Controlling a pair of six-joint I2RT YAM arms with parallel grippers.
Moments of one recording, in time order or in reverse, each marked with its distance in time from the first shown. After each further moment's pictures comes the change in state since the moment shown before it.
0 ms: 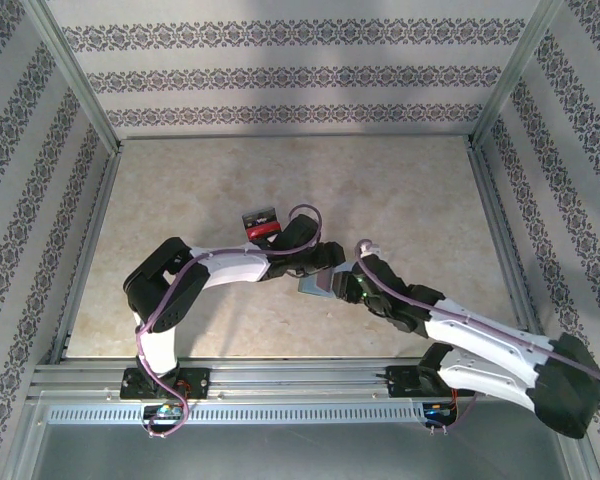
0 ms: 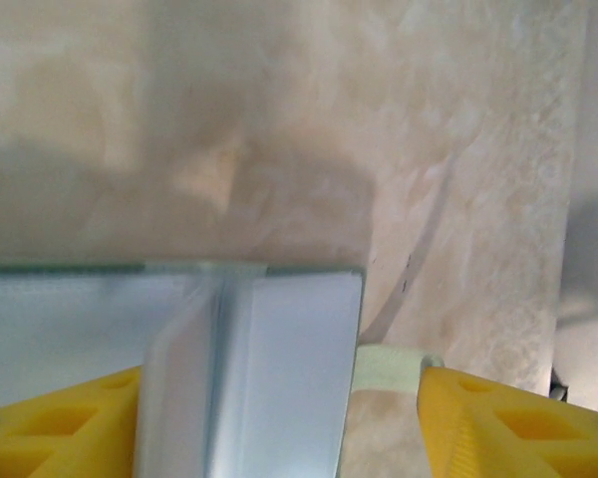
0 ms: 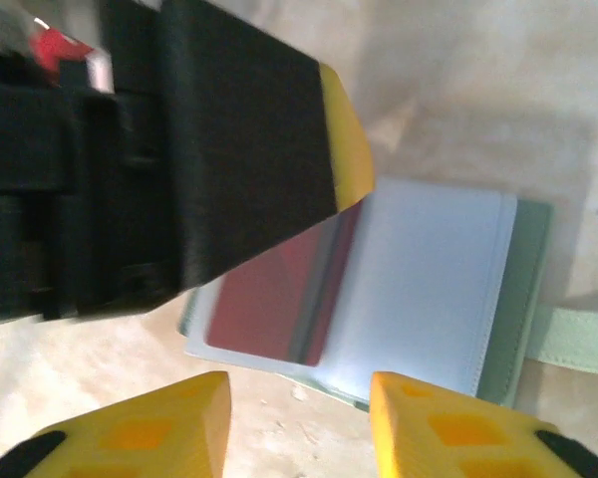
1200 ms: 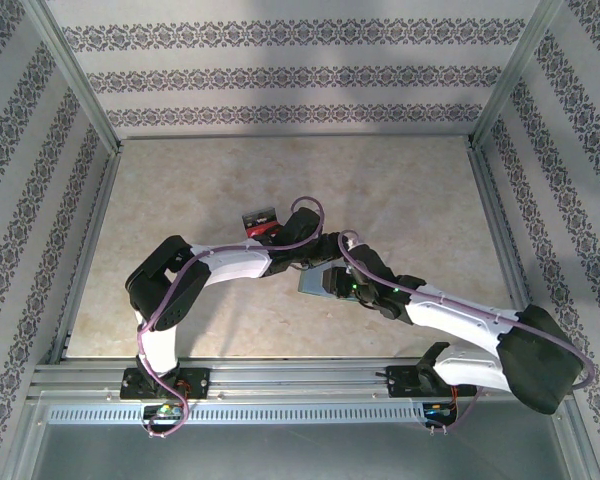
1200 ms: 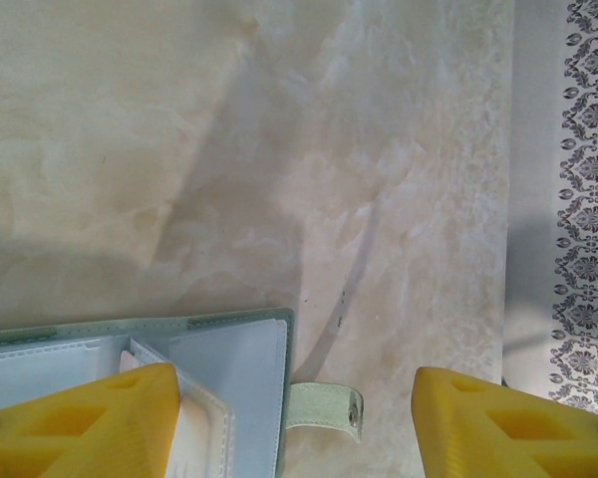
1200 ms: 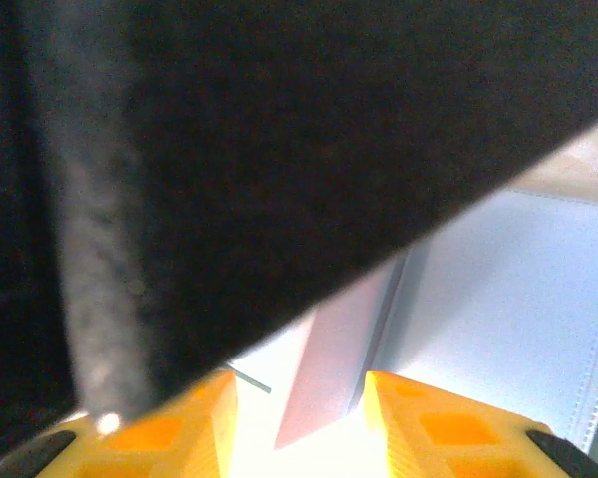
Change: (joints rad) left arm 0.006 0.017 0.045 0.054 0.009 -0.016; right arm -0.062 0.240 0.019 0.175 -0.160 -0.049
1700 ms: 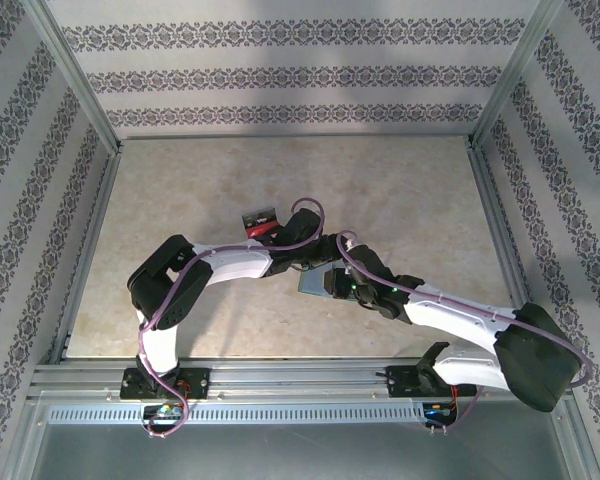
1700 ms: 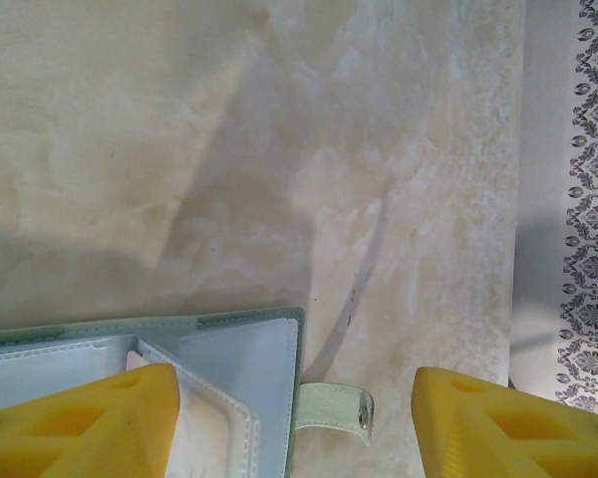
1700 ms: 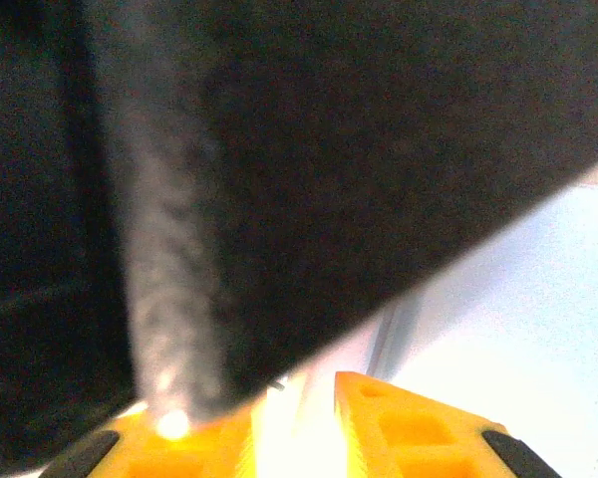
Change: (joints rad) left arm 0.000 0.010 0.000 0.000 0.003 0.000; right arm -0.002 0.004 -0.006 0.010 -0.019 0.000
